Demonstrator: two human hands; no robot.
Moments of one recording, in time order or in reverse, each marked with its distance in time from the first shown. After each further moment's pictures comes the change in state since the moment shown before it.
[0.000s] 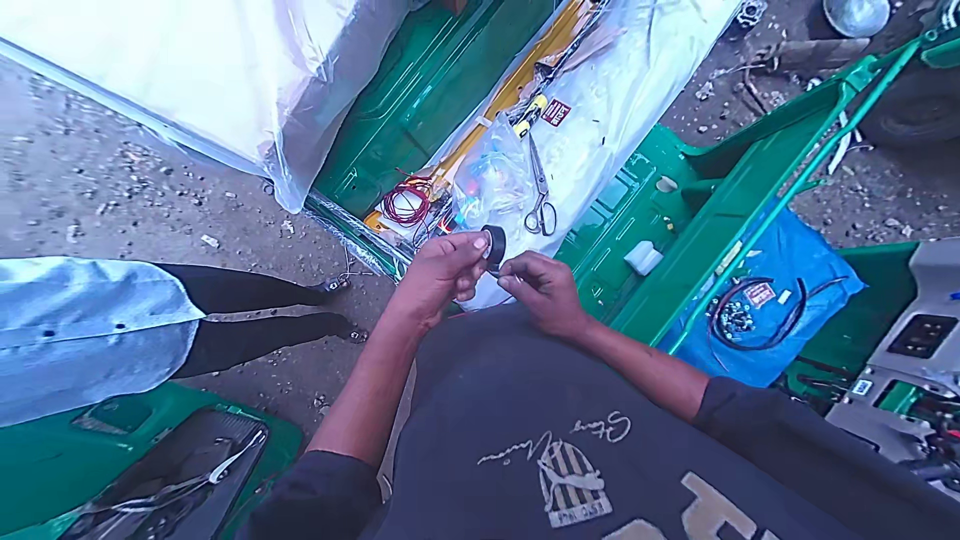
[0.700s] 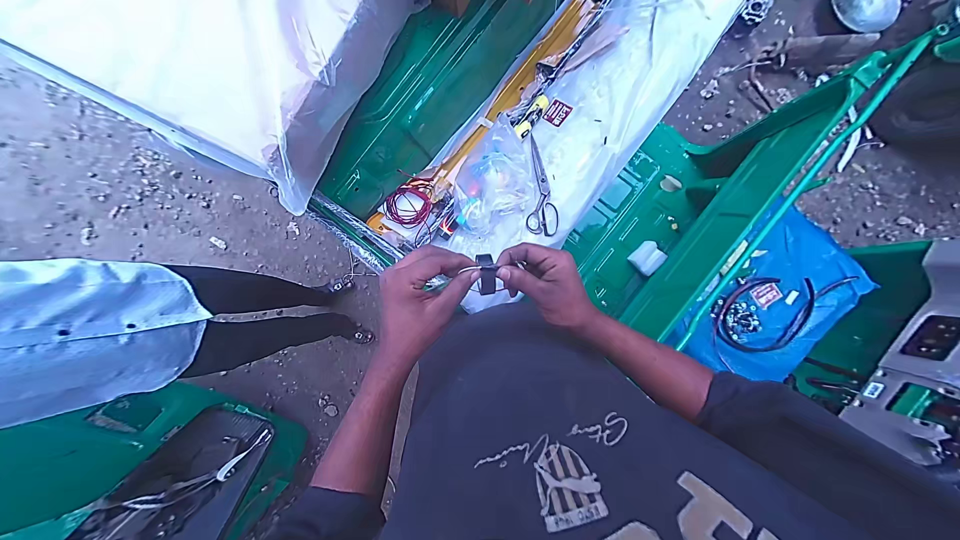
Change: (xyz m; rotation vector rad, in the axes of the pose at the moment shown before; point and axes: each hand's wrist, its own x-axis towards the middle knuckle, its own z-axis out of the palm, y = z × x) left_hand -0.030 -0.014 -0.008 0.815 0.293 0.708; right_hand 0.015 -0.023 -0.004 0.279 -0.043 0.094
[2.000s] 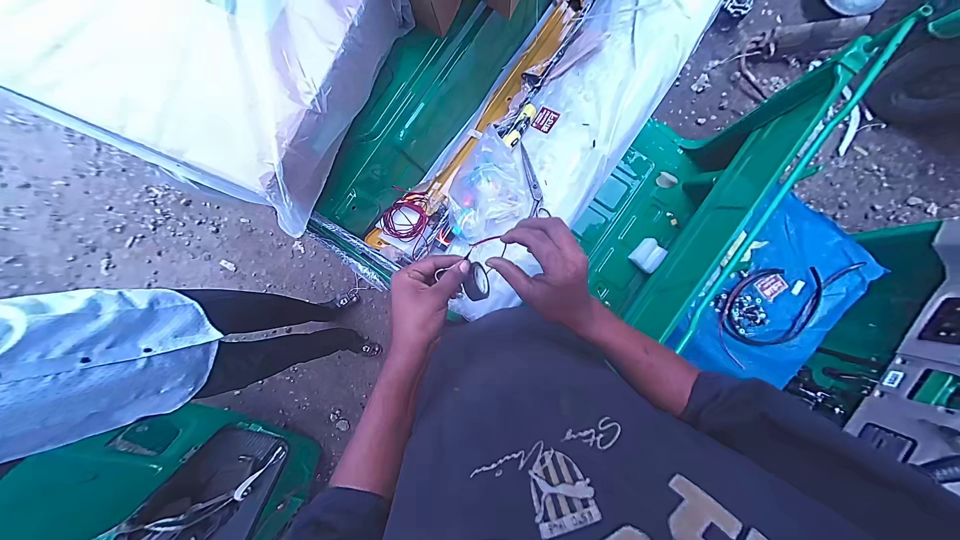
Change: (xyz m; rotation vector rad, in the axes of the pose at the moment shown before) left_hand 0.012 -0.002 0.028 -0.378 0.129 -0.470; right_hand 0.015 -0.012 -0.012 -0.861 0.283 -0.554
